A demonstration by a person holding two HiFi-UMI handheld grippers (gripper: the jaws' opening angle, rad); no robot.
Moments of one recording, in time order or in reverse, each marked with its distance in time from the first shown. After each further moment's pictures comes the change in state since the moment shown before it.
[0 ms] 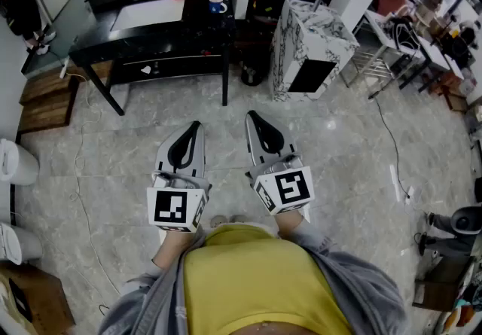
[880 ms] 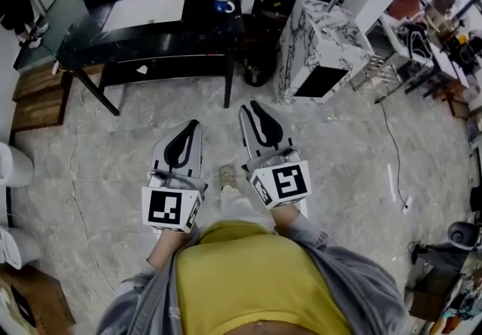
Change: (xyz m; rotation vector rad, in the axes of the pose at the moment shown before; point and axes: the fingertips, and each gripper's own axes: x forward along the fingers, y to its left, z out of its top) left arm 0.119 0.080 -0.048 -0.028 0.017 -0.010; right arm 0.143 -0.061 -0.057 0.030 0.013 0.013
